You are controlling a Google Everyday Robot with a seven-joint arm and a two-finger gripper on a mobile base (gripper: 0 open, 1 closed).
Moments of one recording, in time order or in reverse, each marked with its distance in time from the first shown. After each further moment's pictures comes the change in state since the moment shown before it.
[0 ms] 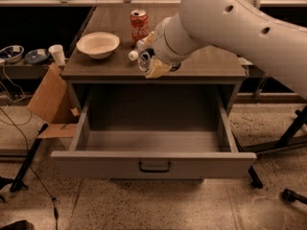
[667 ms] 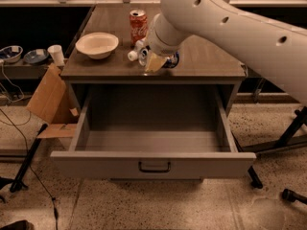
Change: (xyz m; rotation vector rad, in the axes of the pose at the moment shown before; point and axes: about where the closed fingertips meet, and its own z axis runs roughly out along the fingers) arm 0.030 -0.027 0.050 -0.062 0.104 0.065
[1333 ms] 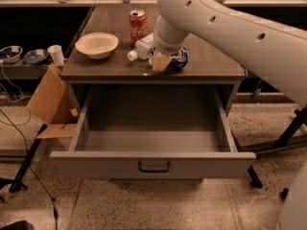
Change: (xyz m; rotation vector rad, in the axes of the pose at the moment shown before) arm 0.032 -0.010 0.025 -0.036 0.121 0.073
